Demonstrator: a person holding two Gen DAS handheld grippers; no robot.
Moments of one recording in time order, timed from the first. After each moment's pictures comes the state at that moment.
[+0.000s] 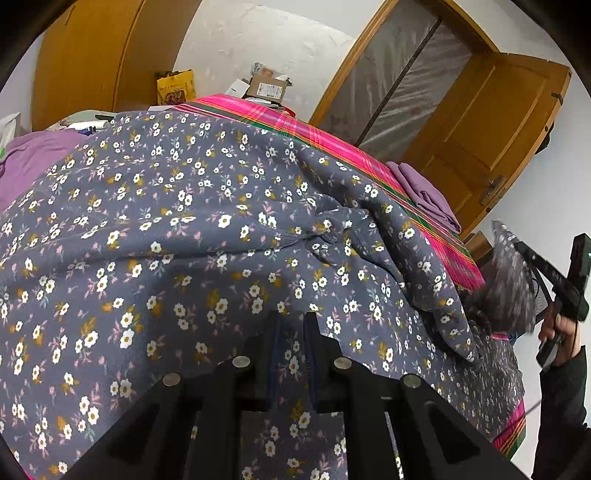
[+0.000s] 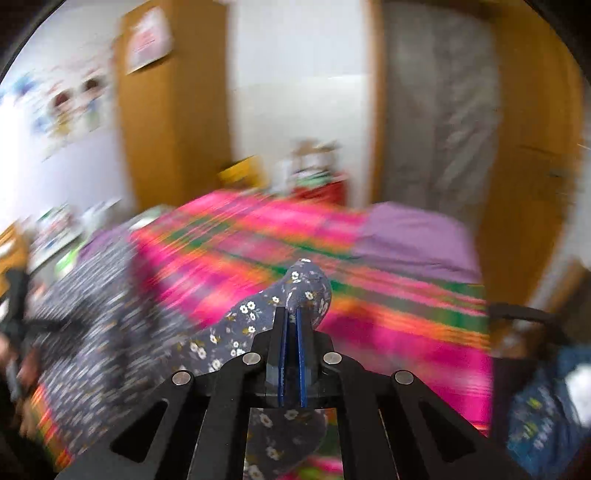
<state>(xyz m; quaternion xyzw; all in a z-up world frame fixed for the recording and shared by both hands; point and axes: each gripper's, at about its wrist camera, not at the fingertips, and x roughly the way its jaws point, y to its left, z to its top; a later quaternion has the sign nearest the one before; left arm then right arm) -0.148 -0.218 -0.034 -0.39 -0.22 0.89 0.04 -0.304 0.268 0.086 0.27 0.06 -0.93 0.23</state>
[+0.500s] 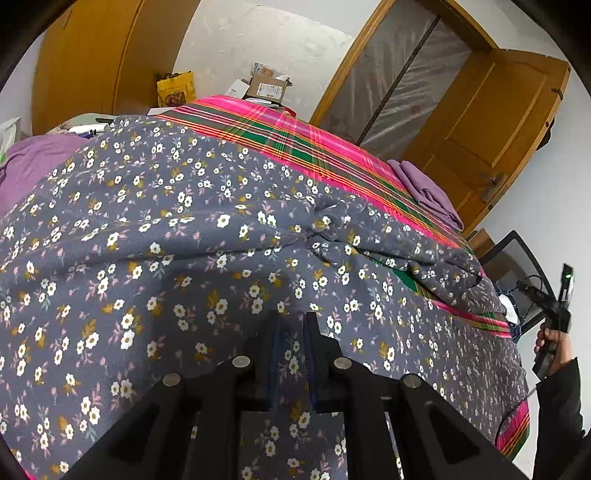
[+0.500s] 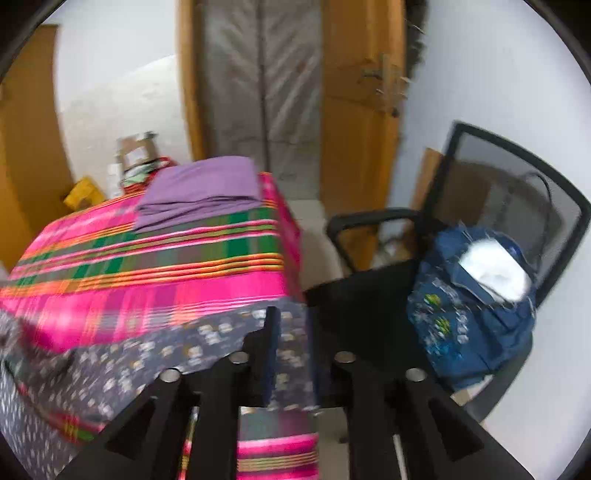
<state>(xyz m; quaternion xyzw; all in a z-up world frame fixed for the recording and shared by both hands) -0.149 -0.214 -0.032 -0.39 -0.20 0.90 0.03 -0.318 0.387 0.045 0.33 0.00 -0.94 0.01</state>
